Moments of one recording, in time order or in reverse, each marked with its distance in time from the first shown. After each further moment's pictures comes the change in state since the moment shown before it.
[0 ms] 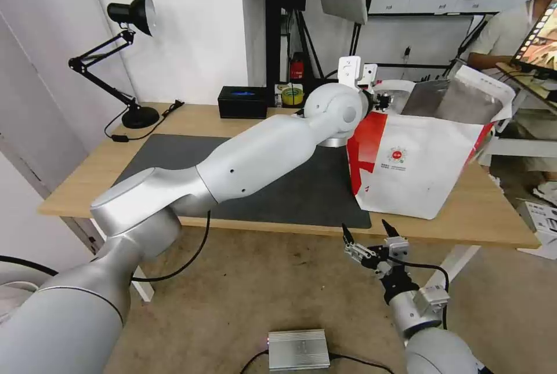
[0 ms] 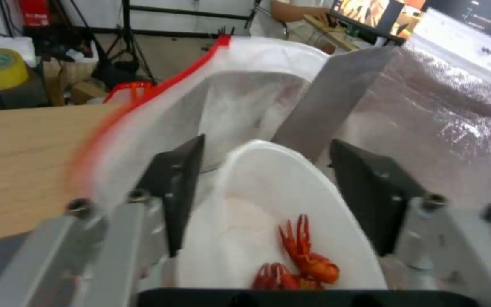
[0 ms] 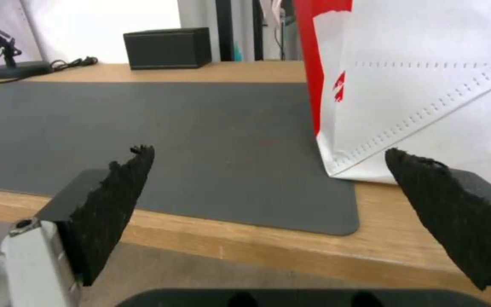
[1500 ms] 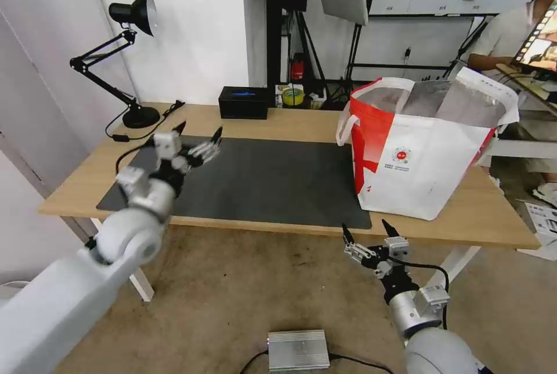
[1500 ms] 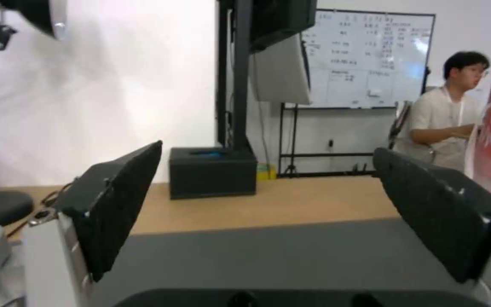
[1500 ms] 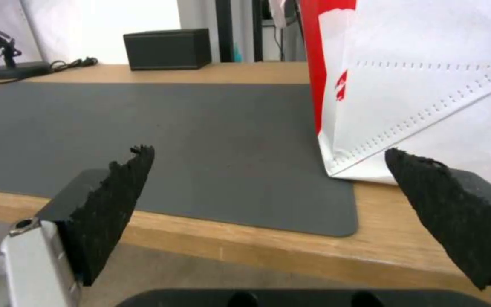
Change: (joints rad) left arm 1.209 0.750 -0.802 -0.698 0.753 -0.520 0.310; right arm 0.000 0.000 0.000 0.000 0.000 0.000 0.000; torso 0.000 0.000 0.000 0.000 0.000
